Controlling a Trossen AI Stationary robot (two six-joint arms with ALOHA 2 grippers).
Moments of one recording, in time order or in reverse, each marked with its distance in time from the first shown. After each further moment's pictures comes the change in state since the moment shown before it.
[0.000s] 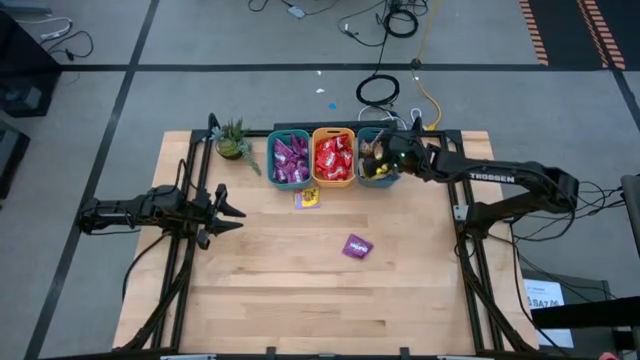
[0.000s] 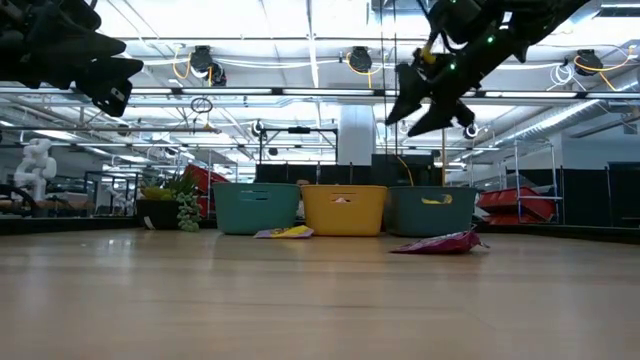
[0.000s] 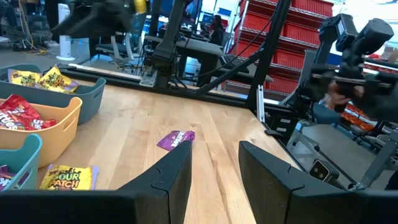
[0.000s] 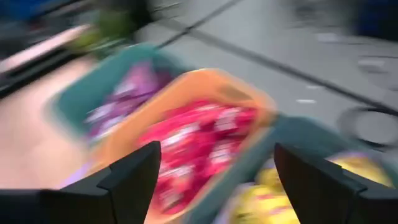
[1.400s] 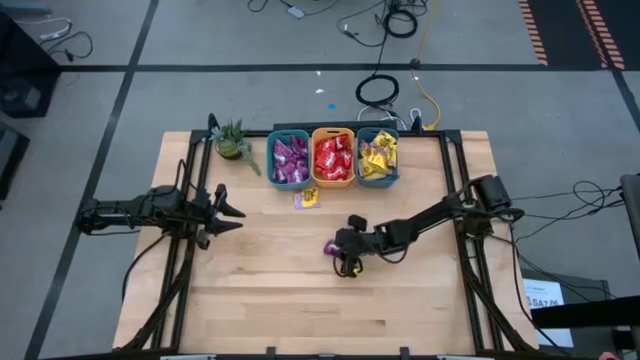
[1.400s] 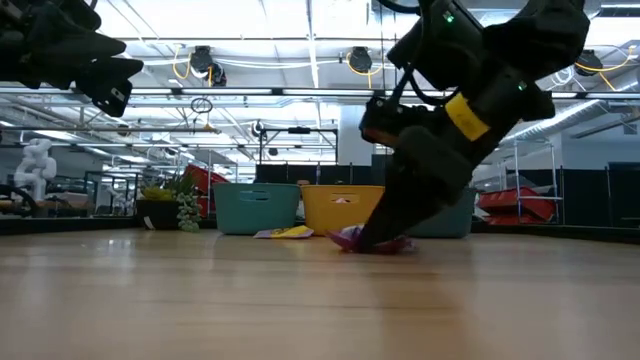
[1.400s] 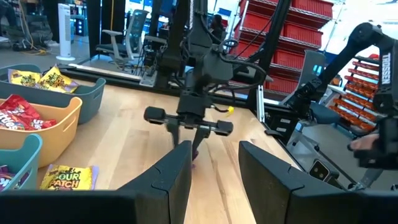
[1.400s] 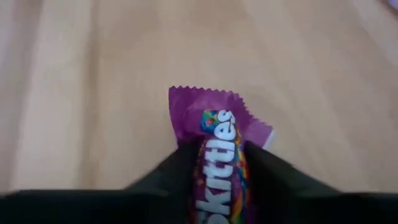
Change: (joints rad) left arm 0.000 0.000 0.000 0.000 0.000 0.000; right arm 0.633 0.660 0.024 0.238 -0.082 0.064
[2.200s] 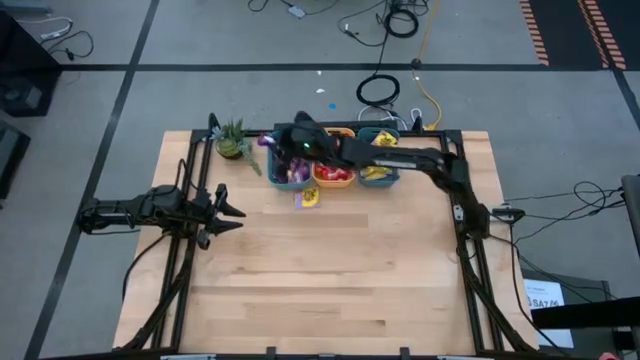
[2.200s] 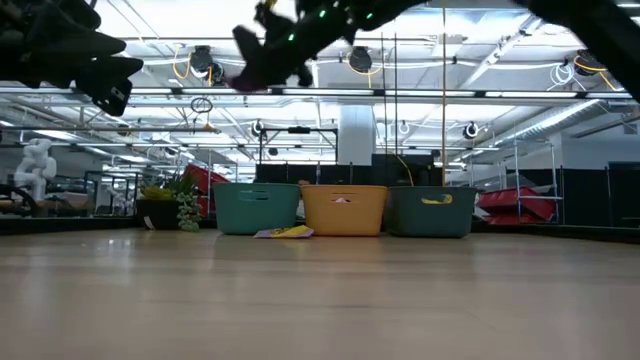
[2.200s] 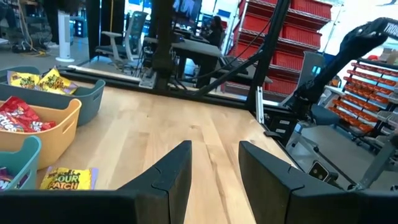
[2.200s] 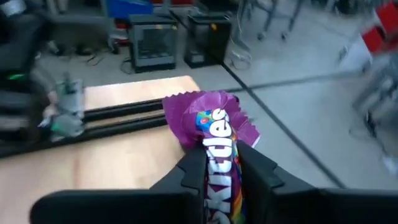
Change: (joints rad) left arm 0.000 0.000 0.000 0.005 0.000 0.000; right arm -0.474 0.223 1.114 -0.296 0.032 -0.438
